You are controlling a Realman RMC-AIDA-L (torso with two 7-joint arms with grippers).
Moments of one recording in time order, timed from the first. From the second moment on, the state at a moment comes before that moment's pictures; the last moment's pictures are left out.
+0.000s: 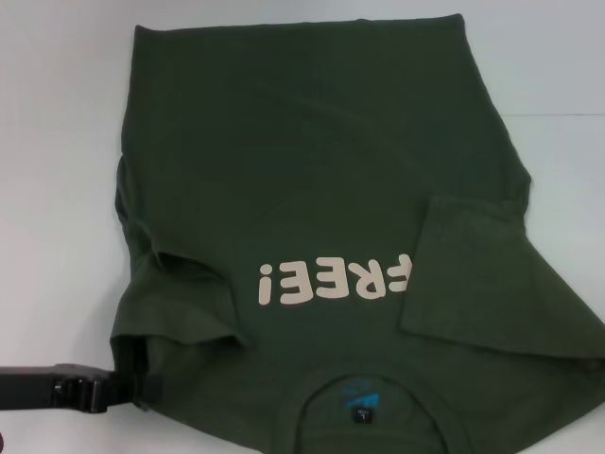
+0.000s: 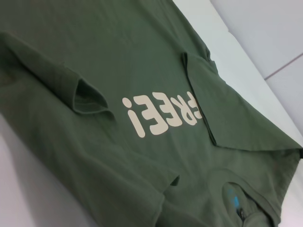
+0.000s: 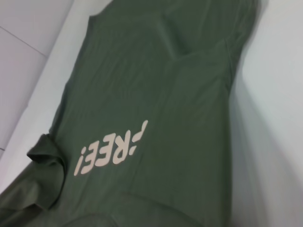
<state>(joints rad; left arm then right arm) -0.36 -2.16 0.55 1.04 2.36 1.79 -2.06 0.31 1.93 -0.27 -0.63 -2.36 -1.66 1.93</state>
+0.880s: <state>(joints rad) -0.54 -2.11 0.51 0.94 2.34 1.74 -2.09 0.38 1.93 -0.18 -0.63 -2.35 -1.70 1.91</state>
